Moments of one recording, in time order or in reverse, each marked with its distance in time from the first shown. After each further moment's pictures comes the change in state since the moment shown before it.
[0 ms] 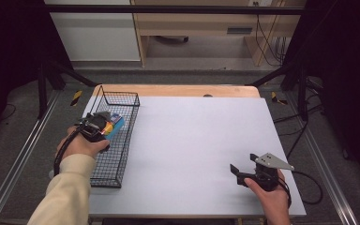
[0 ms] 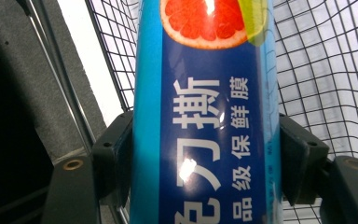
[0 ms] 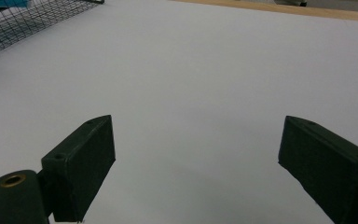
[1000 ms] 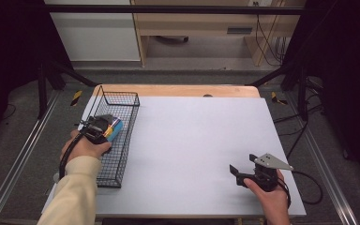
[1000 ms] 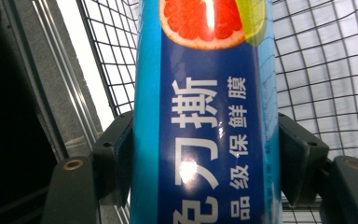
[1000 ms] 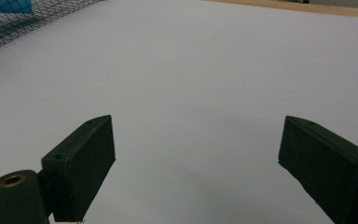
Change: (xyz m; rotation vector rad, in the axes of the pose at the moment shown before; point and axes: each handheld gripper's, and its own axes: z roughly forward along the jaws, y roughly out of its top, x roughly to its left) left arm -0.006 0.001 0.015 0.040 0.027 -0.045; right arm 0.001 -0.001 0.001 0.010 0.005 -0.002
